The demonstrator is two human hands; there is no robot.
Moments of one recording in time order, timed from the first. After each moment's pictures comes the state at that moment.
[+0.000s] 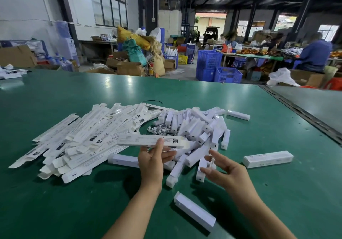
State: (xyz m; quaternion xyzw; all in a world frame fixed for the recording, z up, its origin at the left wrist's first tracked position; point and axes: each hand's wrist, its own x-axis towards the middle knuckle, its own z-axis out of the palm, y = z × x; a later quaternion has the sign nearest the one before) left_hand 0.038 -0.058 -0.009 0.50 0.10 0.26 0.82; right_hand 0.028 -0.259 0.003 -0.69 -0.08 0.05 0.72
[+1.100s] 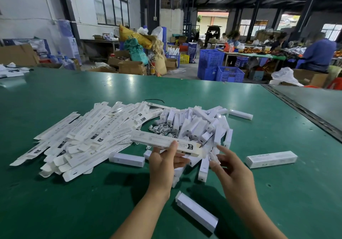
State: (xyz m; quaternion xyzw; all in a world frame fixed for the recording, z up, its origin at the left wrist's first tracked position) left_hand 0.021 -0.076 0.000 0.54 0.07 0.19 0.82; right_hand 0.019 -0.248 0.002 -0.81 -0.10 -0.16 0.56
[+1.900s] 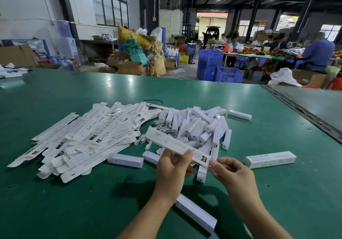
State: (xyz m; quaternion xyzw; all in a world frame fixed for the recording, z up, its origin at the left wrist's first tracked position) left_hand 0.010 -0.090 -0.004 0.61 -0.02 0.15 0.77; right_hand 0.025 -0.253 -0.003 -0.63 0.00 -0.05 0.78
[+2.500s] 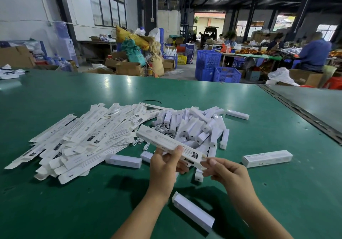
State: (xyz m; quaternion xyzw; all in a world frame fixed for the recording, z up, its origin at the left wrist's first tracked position) left_hand 0.010 -0.082 0.005 0.59 0.02 0.18 0.78; right_hand 0.016 -0.251 0.012 -0.67 -0.07 0.01 0.74
